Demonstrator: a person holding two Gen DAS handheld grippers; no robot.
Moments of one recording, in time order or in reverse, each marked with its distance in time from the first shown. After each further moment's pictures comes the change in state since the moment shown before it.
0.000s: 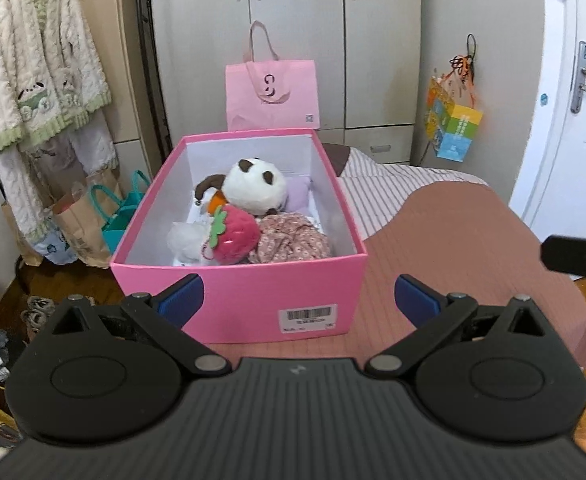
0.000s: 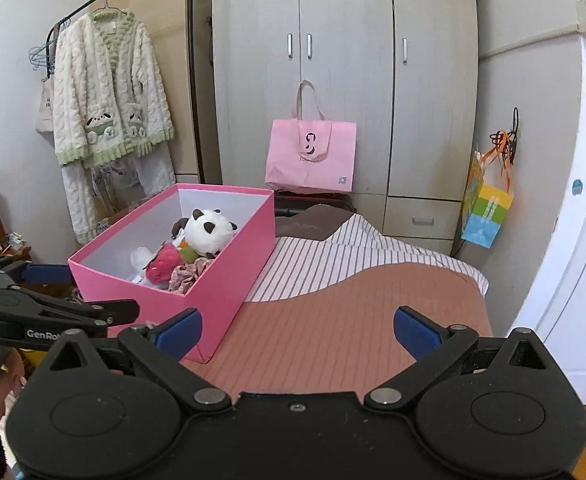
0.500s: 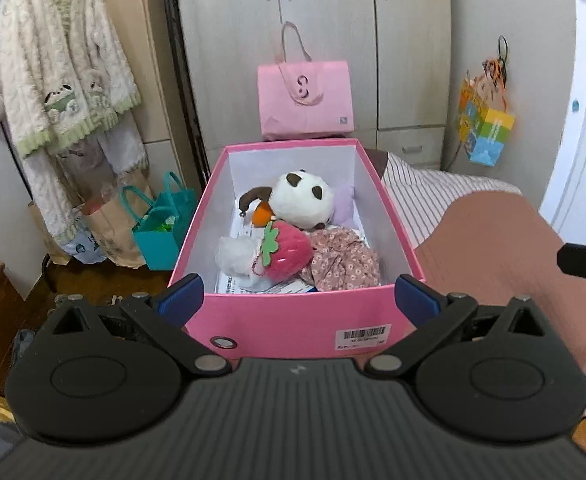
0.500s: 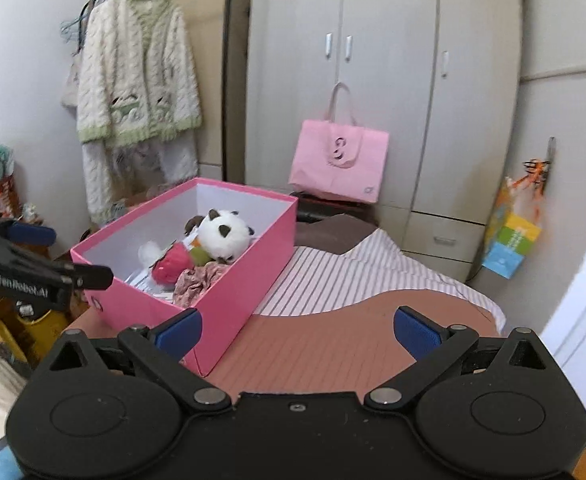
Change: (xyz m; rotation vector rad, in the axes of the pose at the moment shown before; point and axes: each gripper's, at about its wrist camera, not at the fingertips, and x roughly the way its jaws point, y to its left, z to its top) left arm -0.004 0.028 0.021 -0.021 0.005 0.095; right arm 0.020 0.003 0.021 -0.100 0.000 0.033
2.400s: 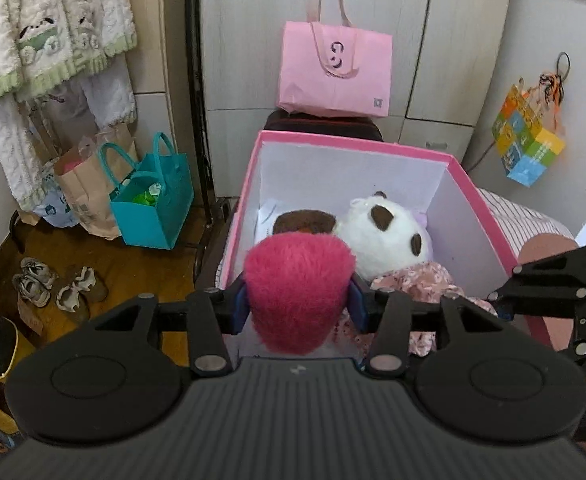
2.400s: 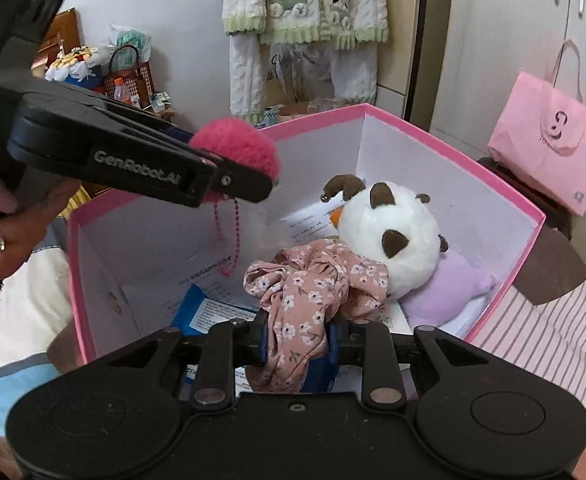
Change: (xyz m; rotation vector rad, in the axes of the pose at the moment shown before) left arm 0.164 0.082 0.060 -0.119 0.131 -0.061; right arm 0.219 0.088 0.059 -0.341 0.259 0.527
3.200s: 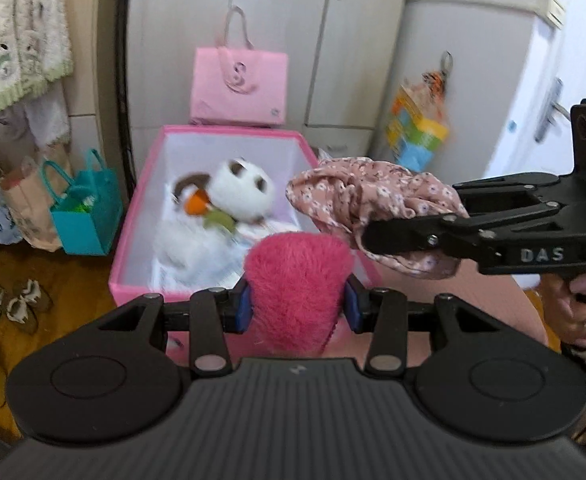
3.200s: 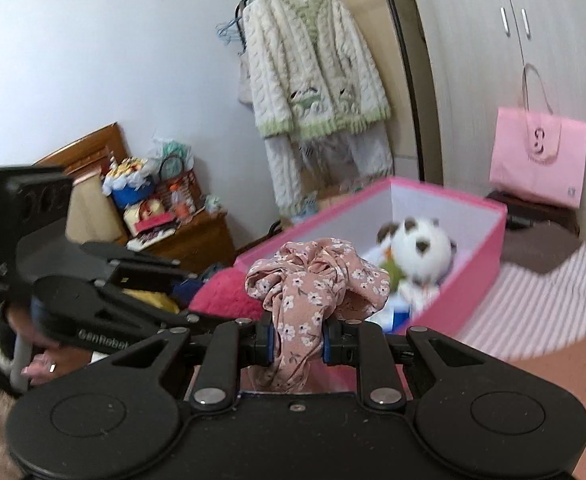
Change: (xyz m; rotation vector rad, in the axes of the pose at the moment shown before) left arm -0.126 -0.042 -0.075 0.074 -0.084 -0.225; right arm -0.131 0.022 -0.056 0.186 -0.306 0.121
